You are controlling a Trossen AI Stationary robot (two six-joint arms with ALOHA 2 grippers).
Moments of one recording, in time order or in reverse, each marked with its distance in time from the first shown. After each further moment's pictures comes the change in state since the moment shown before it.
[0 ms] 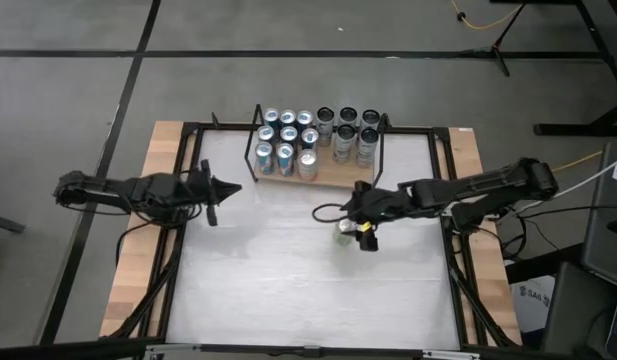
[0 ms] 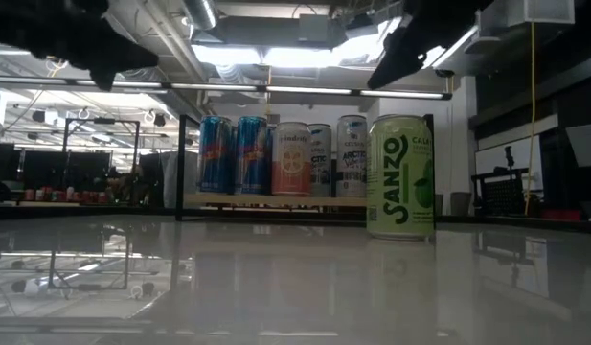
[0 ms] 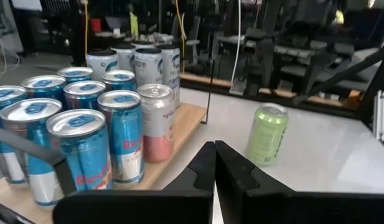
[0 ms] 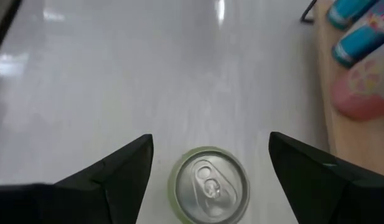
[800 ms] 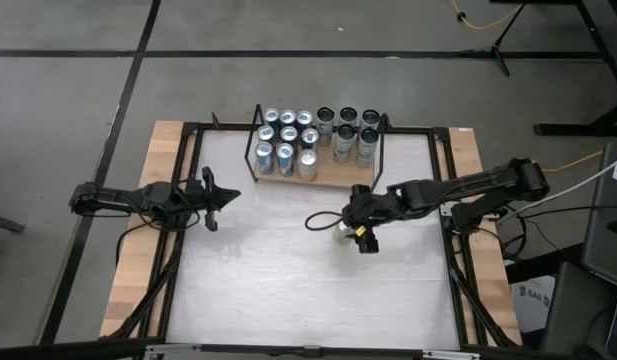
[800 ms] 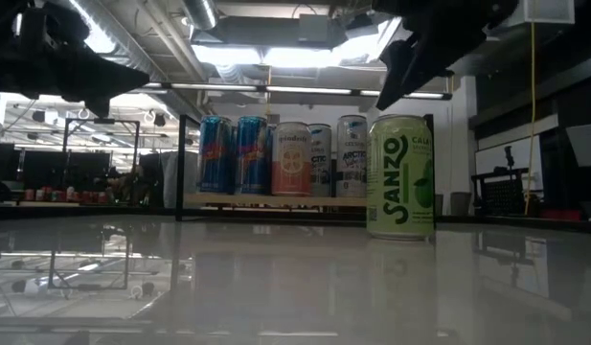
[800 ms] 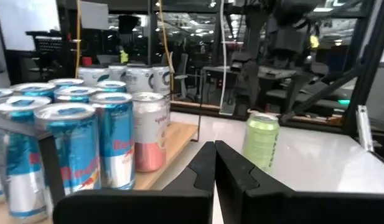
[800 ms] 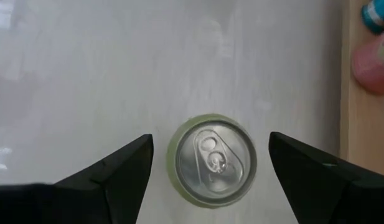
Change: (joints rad) left arm 0.001 -0.310 -0.292 0.176 0.042 0.087; right arm 0.000 0.091 0.083 -0.170 -0.018 -0.031
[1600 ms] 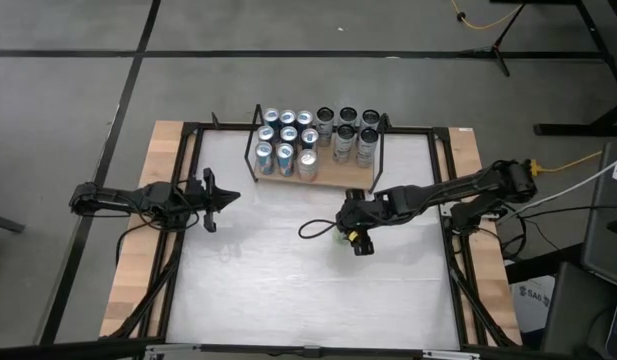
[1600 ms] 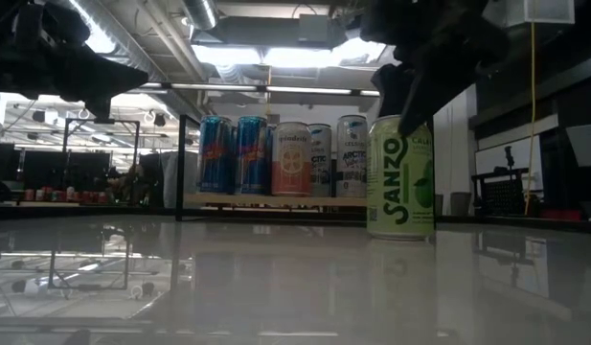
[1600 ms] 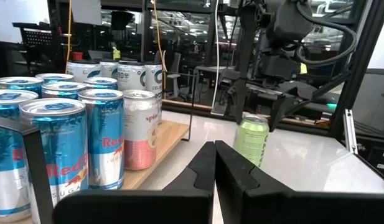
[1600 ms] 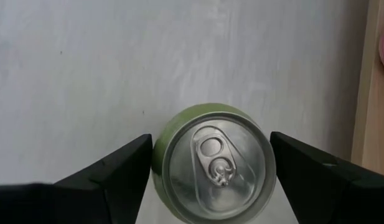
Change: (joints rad) left arm 0.000 -0.002 0.000 -0.003 0.034 -0.040; right arm -0.001 0.116 0.000 -0.006 0.028 -0.052
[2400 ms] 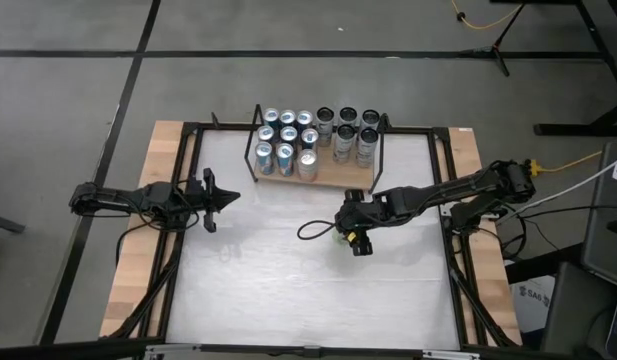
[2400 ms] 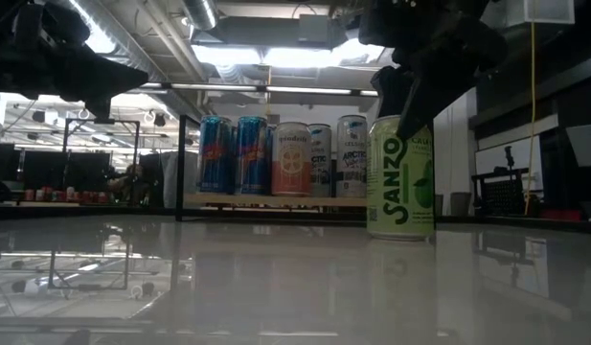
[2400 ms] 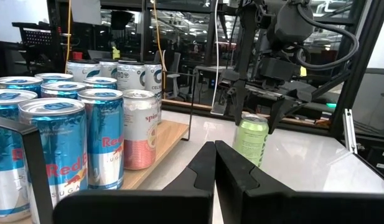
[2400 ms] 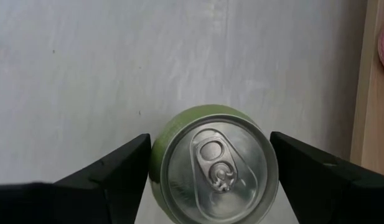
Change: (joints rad) left arm 0.000 0.000 0.000 0.000 0.001 0.000; right arm 0.001 0.022 0.001 -0.001 0.029 0.005
